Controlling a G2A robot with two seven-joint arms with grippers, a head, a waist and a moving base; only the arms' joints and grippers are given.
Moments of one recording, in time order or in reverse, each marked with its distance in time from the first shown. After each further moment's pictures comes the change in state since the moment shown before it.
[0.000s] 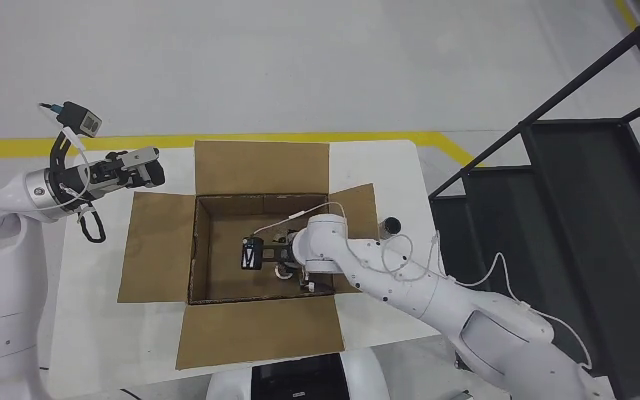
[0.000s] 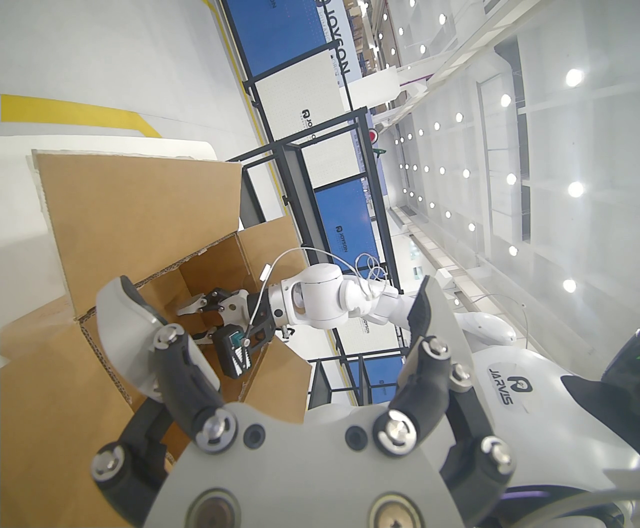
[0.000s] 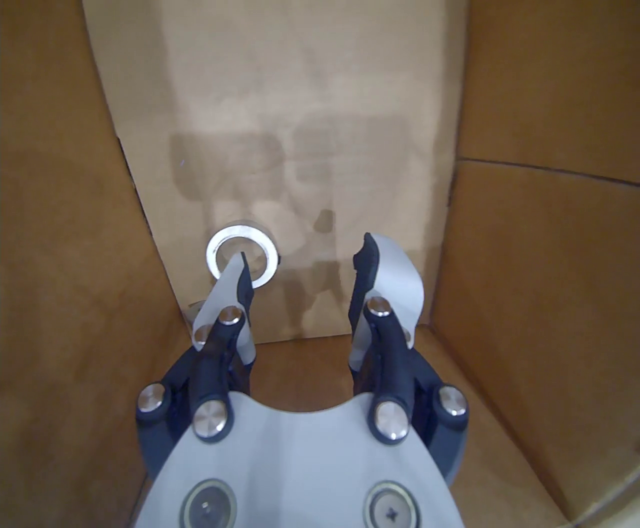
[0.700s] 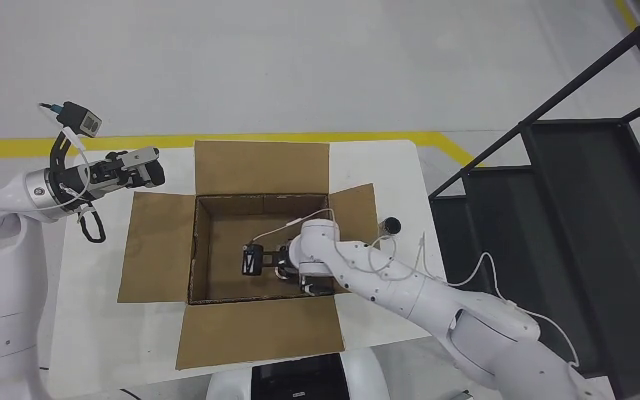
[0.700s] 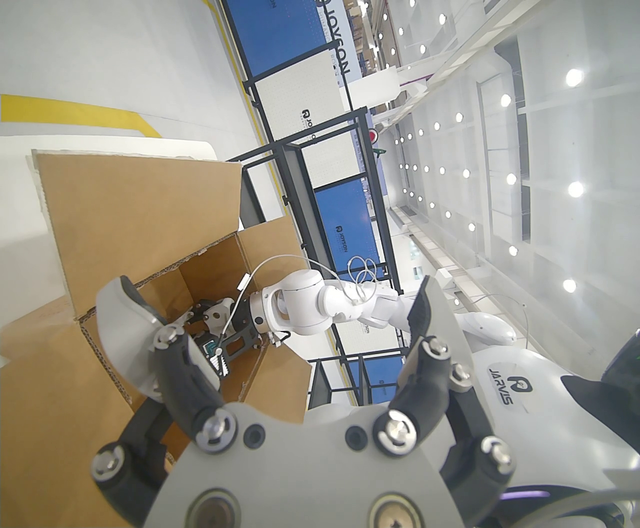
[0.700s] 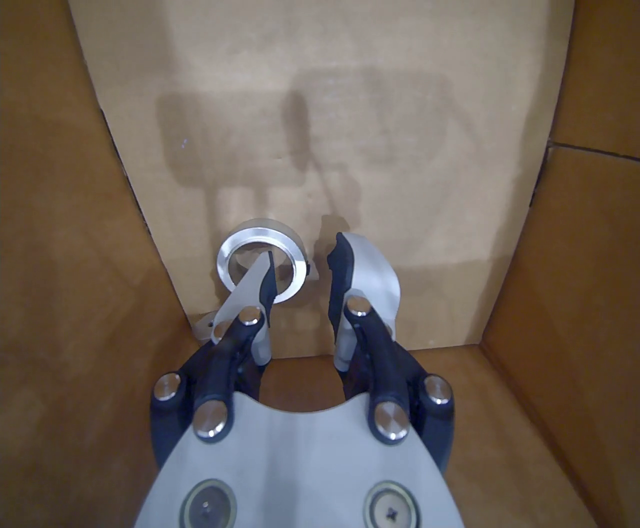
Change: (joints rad) left arm 0.000 0.000 0.000 0.000 0.000 0.000 0.000; right arm 0.007 -0.059 -0.032 0.129 -0.002 0.003 -0.013
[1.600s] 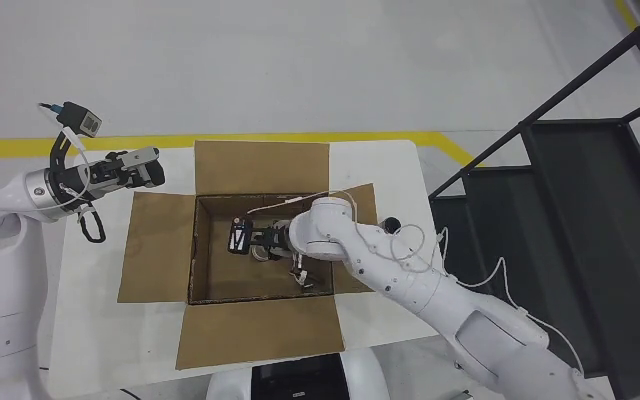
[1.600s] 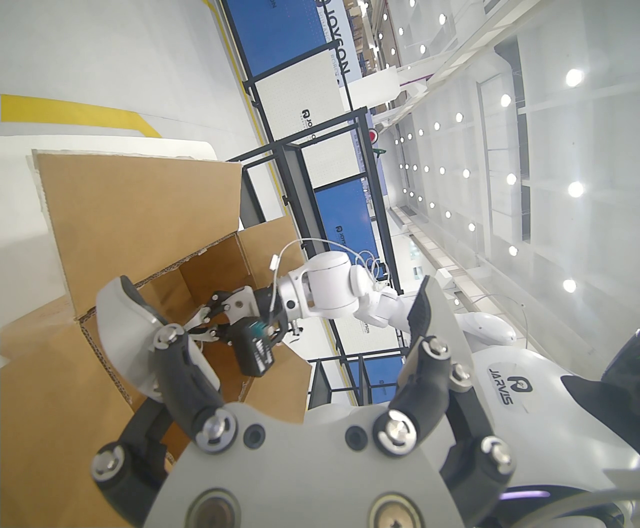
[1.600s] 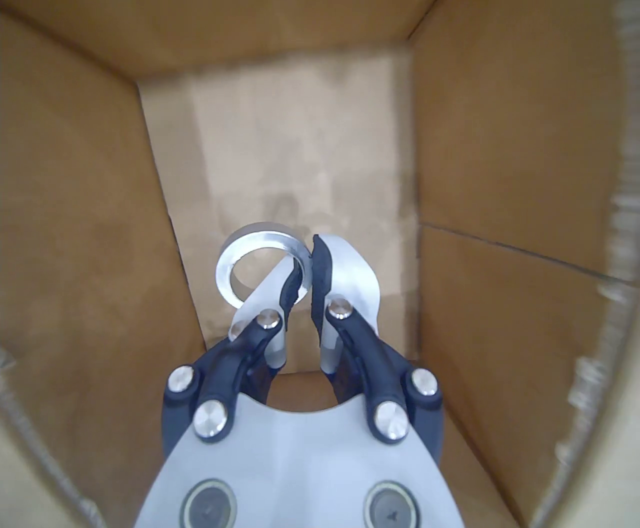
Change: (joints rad) left arm 0.000 0.000 0.000 0.000 0.000 0.000 0.000; right arm -0.058 0.048 0.242 -0.225 0.089 -0.060 -0.067
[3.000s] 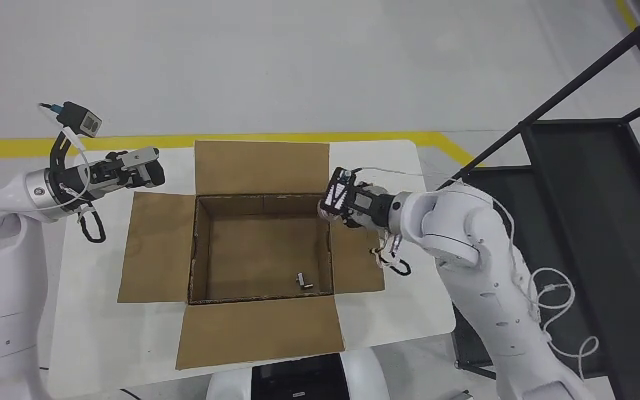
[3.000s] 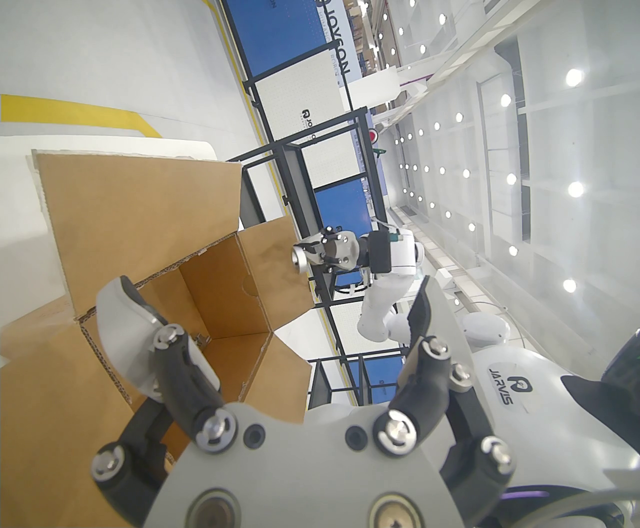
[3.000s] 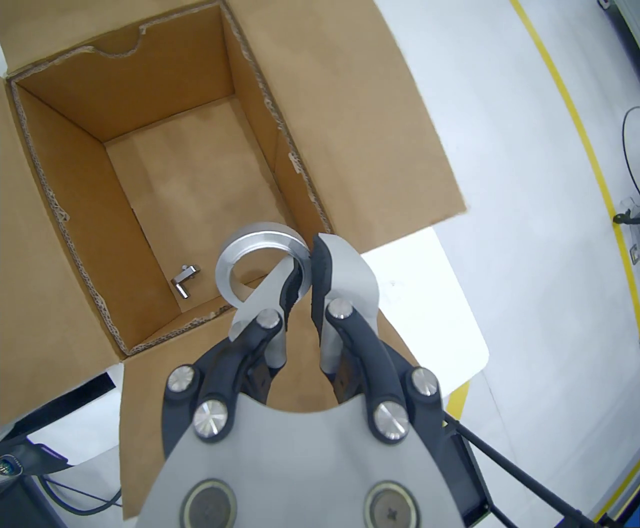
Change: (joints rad) left arm 0.000 0.000 0.000 0.000 0.000 0.000 0.000; right arm -0.378 0.175 0.652 -0.601 0.109 -0.106 0.210
